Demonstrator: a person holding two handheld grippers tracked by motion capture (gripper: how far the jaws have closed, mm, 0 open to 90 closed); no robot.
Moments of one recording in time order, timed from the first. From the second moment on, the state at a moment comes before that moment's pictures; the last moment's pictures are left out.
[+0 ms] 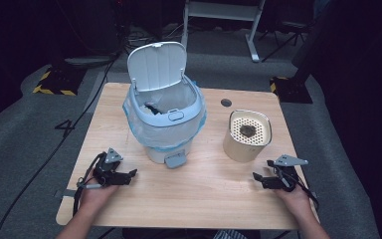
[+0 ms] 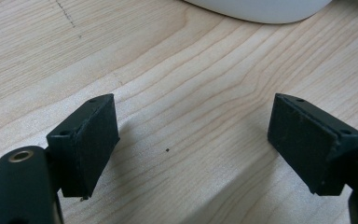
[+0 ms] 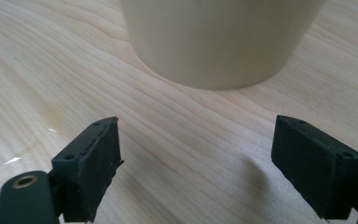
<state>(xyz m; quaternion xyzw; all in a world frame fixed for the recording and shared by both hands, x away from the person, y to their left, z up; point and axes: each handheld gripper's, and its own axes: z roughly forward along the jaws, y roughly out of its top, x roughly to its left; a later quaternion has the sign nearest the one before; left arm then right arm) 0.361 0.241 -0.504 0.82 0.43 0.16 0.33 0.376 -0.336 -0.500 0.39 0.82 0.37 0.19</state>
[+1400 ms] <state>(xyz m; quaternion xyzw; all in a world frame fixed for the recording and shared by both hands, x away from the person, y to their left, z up) 0.346 0.258 -0.407 0.80 0.37 0.14 0.45 0.384 -0.337 -0.505 0.39 0.83 0.36 0.17</state>
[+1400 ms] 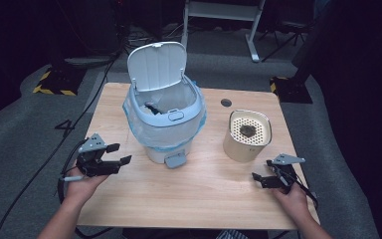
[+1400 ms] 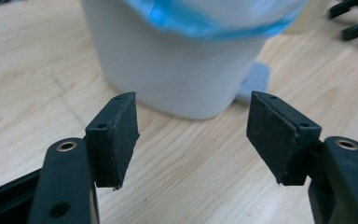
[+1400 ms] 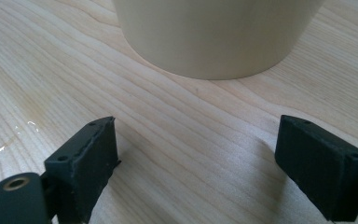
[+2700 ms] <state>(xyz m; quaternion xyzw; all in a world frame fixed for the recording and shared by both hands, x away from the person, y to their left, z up) 0.393 0.254 -0.244 0.74 0.34 0.18 0.55 0.386 -0.337 -0.505 0.38 0.83 0.36 0.17</state>
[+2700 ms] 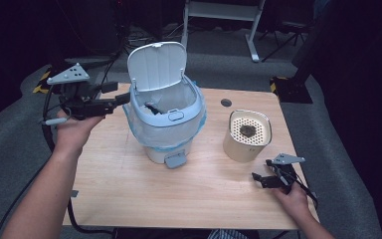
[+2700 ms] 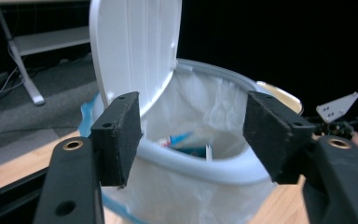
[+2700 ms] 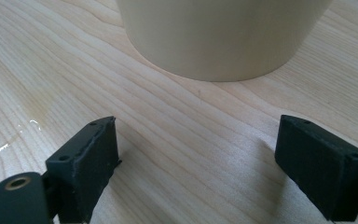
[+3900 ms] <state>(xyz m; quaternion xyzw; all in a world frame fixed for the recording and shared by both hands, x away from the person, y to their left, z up) 0.478 0.238 -0.204 0.70 0.42 0.24 0.53 0.385 -0.336 -0.505 0.37 0.84 0.36 0.17</state>
